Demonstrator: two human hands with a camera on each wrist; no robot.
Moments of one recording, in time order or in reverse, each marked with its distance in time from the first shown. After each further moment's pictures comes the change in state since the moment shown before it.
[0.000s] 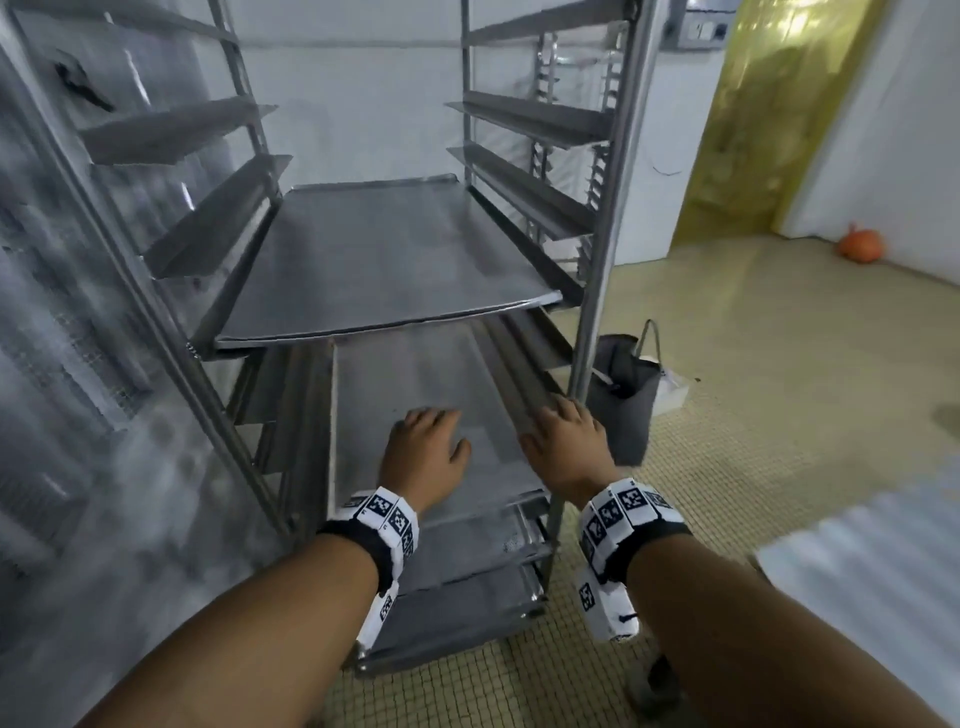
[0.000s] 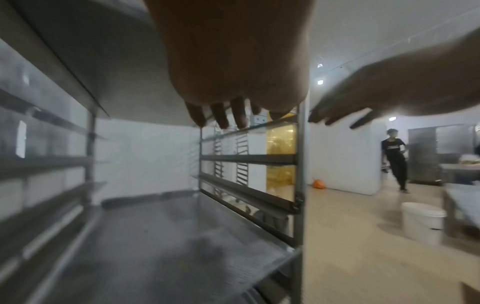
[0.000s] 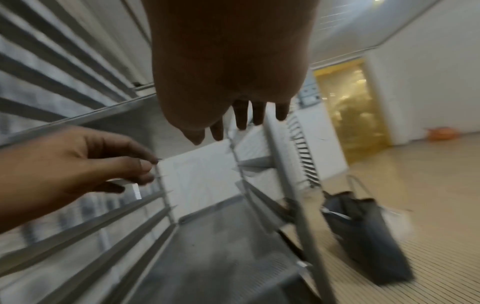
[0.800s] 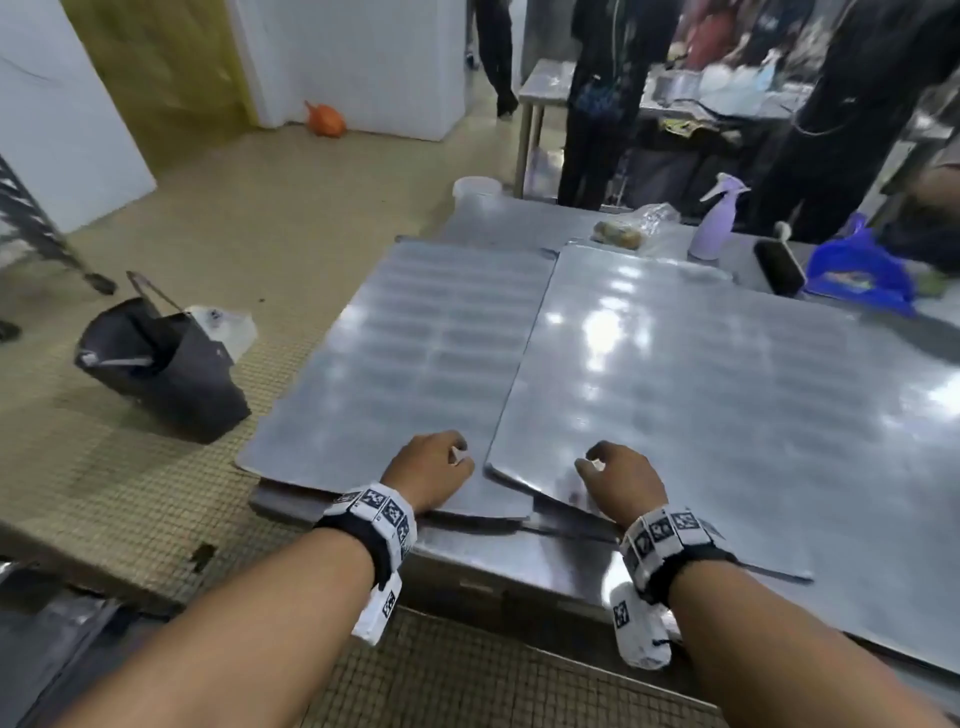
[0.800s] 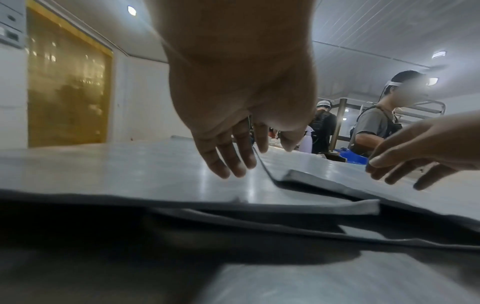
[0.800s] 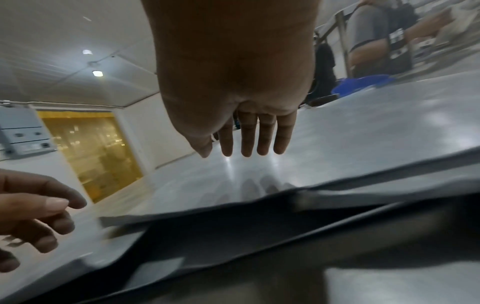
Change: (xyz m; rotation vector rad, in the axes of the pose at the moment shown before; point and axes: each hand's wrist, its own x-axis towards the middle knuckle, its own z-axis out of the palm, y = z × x) left_hand -0.183 0.524 0.208 -0.341 -0.987 0.614; right_hand -0.546 0.371 -0.109 0.152 0.258 1.384
